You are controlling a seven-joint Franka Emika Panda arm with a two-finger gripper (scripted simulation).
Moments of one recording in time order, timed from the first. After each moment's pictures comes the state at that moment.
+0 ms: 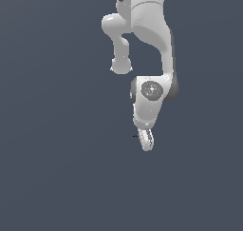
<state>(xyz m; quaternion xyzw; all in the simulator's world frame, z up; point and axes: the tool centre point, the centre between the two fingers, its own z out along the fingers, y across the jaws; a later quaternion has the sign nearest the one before) 0.024 0.092 0.066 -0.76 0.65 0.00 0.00</state>
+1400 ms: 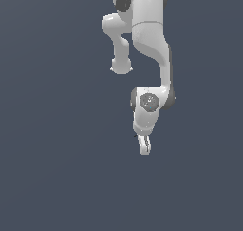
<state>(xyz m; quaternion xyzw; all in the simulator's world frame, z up) 0.024 0.095 0.013 -0.74 0.67 0.00 0.00</state>
